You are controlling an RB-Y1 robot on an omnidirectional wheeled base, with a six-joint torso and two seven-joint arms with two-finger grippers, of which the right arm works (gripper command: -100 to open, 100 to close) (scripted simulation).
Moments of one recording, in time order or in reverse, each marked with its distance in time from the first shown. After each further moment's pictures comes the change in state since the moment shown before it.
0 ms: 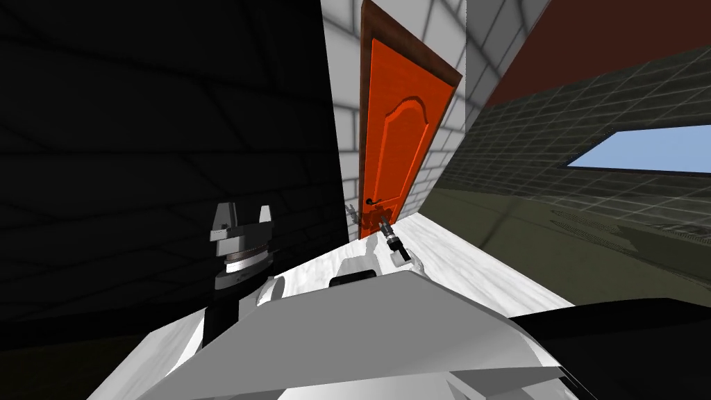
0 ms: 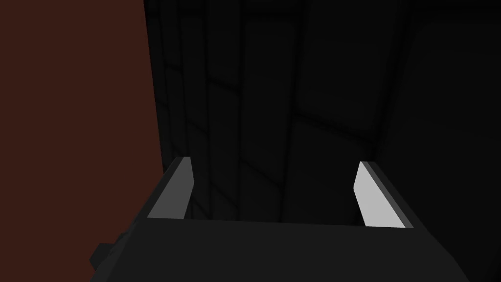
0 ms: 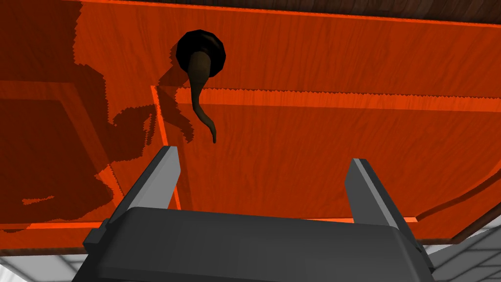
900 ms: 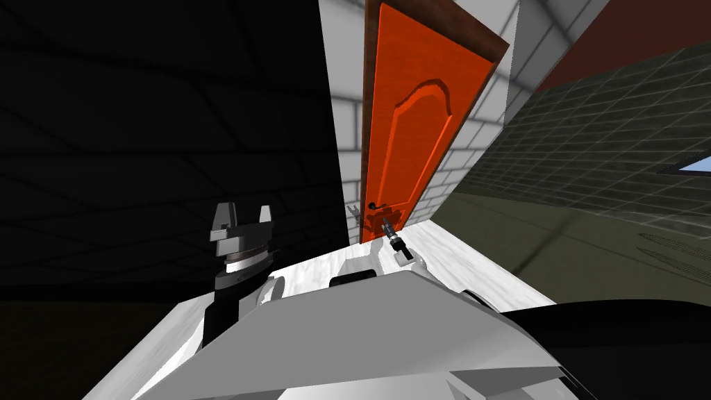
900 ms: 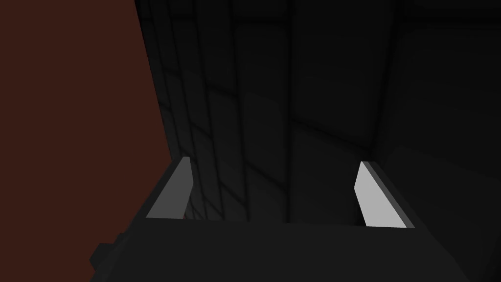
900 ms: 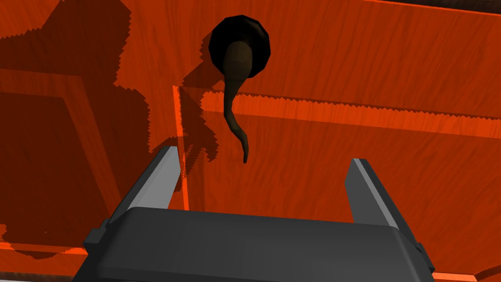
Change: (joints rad) arm -0.079 -0.056 0.011 0.204 0.000 -0.046 -0.035
